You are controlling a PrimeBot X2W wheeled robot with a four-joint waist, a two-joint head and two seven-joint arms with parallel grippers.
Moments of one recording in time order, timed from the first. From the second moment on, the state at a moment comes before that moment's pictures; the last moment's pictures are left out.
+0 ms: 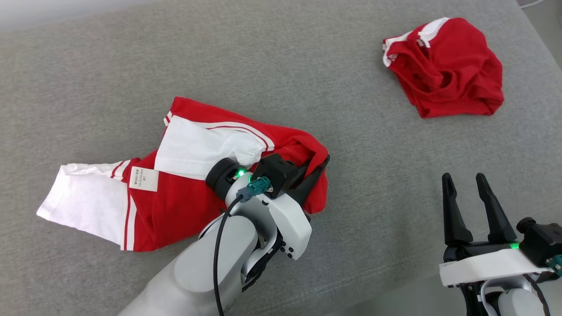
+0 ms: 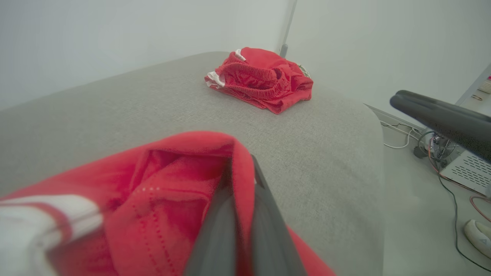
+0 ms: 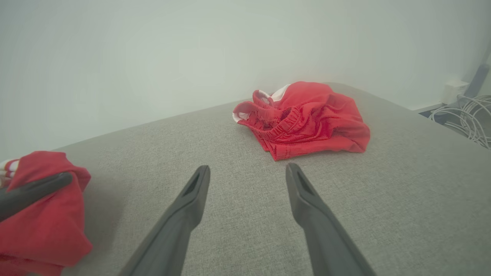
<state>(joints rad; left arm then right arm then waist) -0.68 0.08 -0.91 0.51 -0.57 -0.01 -0.13 -0.11 -0.04 0.04 0.13 0.32 0.13 -0.25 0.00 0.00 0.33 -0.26</state>
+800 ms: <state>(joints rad) -0.68 0.16 -0.96 0.39 -0.56 0.01 -0.15 -0.11 -0.04 0.02 0.13 0.33 0.13 -0.25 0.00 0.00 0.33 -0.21</state>
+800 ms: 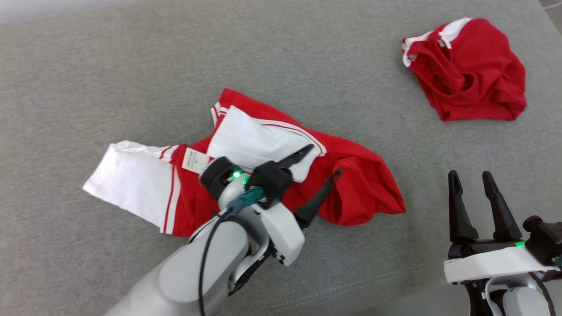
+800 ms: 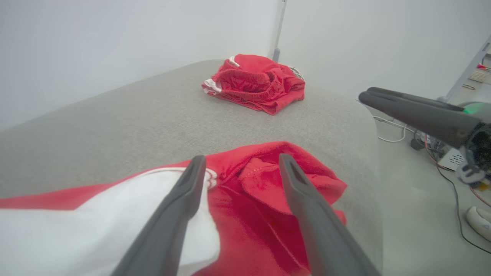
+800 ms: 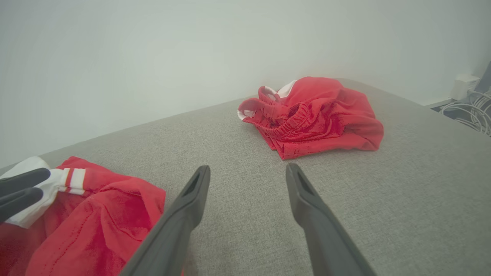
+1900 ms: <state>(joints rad) -0.16 0.46 -0.63 0.03 -0.71 0.41 -0.24 -0.08 -0.05 0.14 0.21 0.15 0.13 -0.25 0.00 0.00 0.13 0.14</state>
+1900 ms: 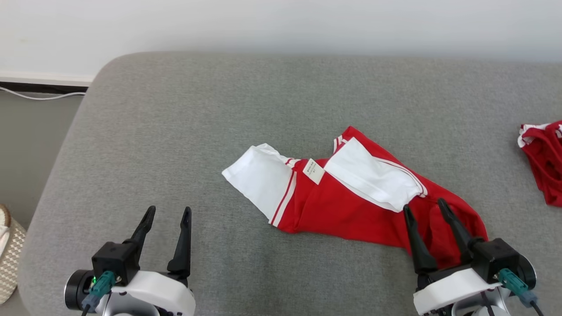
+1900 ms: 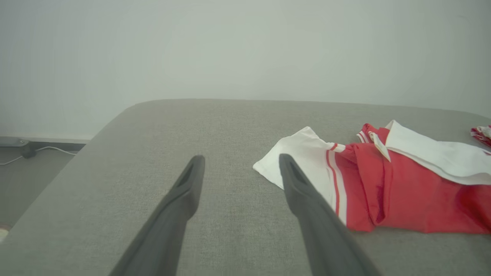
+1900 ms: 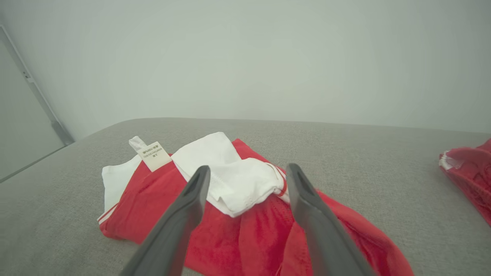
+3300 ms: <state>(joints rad) -0.20 0.42 -0.63 0.01 -0.70 0.39 -0.25 -0.46 -0.16 0.43 0.63 0.06 0.13 -0.21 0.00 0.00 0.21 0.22</state>
